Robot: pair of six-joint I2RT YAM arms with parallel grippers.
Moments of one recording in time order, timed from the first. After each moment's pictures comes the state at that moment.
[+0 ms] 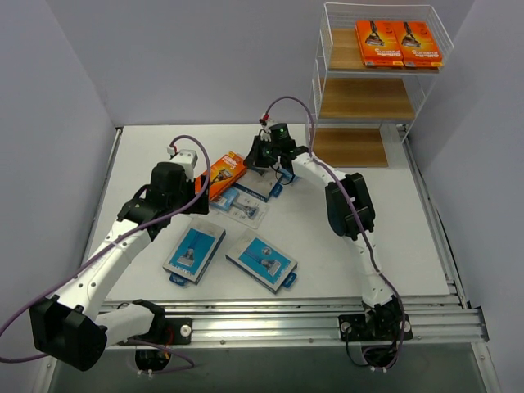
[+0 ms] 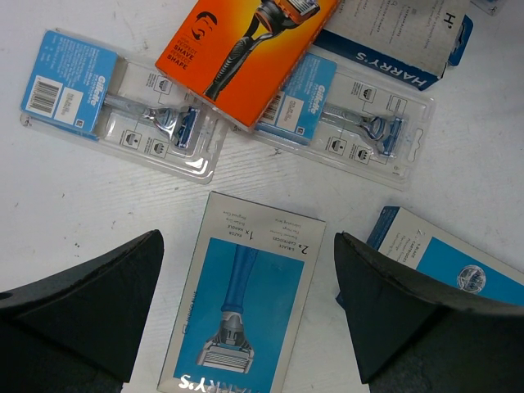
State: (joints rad) left arm -0.40 1.16 1.03 -0.54 -0.14 -0.20; right arm 0.47 2.43 1.96 -0.10 -0.37 0.49
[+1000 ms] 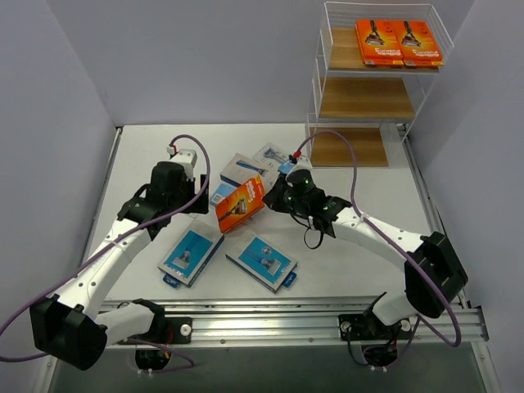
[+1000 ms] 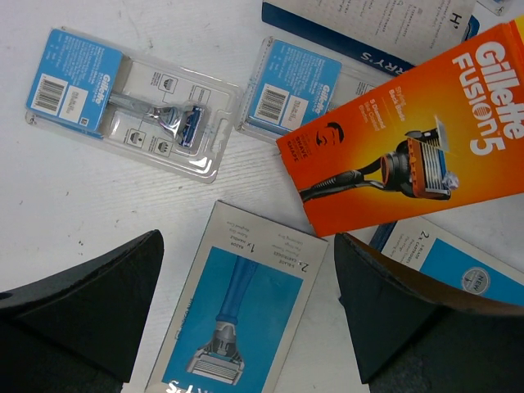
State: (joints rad) left arm -0.40 1.16 1.03 -0.55 -0.15 -0.20; right arm 0.69 1.48 0.98 -0.01 0.04 0.74
